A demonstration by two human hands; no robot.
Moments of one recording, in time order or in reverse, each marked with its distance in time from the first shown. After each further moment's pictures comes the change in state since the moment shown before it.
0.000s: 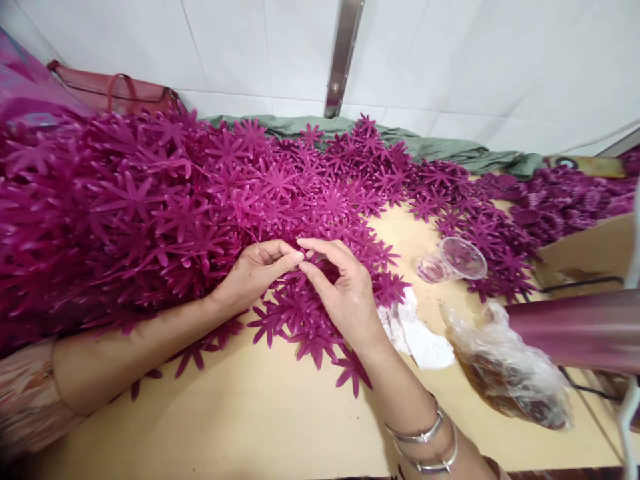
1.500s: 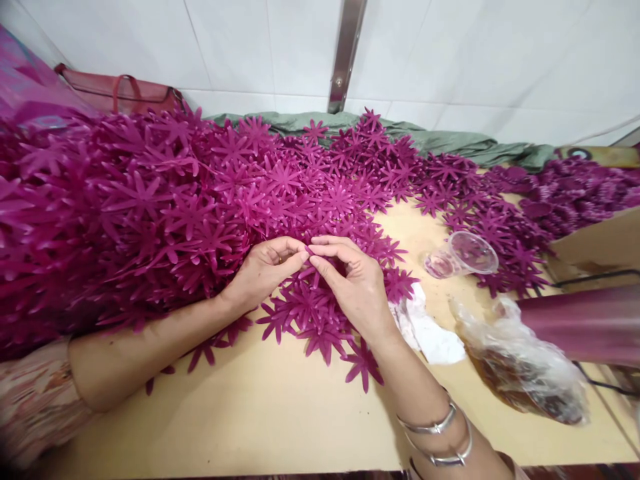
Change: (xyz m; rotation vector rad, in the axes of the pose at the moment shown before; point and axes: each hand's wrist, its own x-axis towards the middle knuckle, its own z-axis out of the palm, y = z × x) left_hand 0.000 -0.008 0.000 -0.020 0.015 0.008; right_hand 0.004 0.006 0.002 0.132 -0.007 0.110
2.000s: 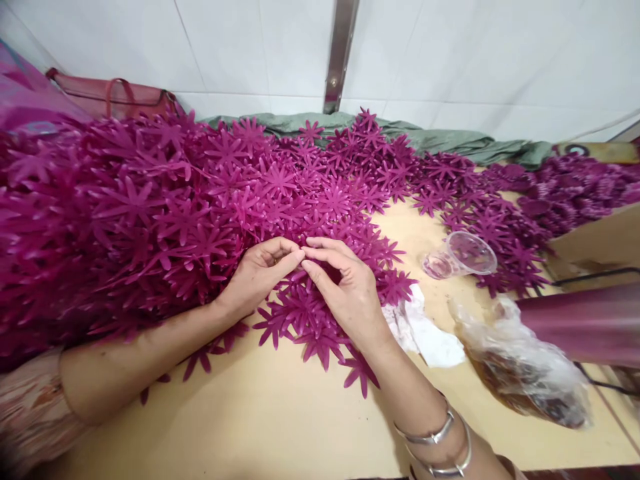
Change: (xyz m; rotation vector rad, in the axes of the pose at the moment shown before) left_hand 0.000 0.007 0.004 0.018 0.052 -0.029; right_hand -0.003 0.003 0.004 -0.076 0.016 -0.078
